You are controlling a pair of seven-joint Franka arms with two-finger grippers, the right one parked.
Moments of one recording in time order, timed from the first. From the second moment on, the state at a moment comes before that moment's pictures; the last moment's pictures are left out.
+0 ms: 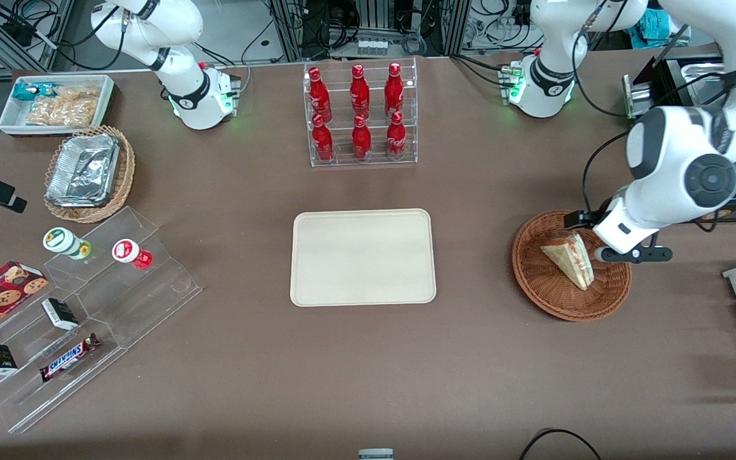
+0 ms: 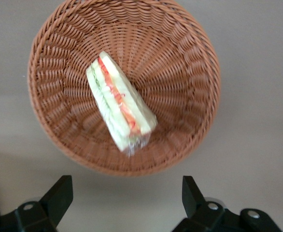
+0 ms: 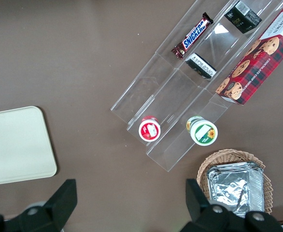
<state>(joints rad) -0.07 0.12 -0.03 -2.09 0.01 2.04 -0.15</state>
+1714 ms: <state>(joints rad) -0.12 0.29 -0.21 -1.78 0.01 1.90 -0.69</state>
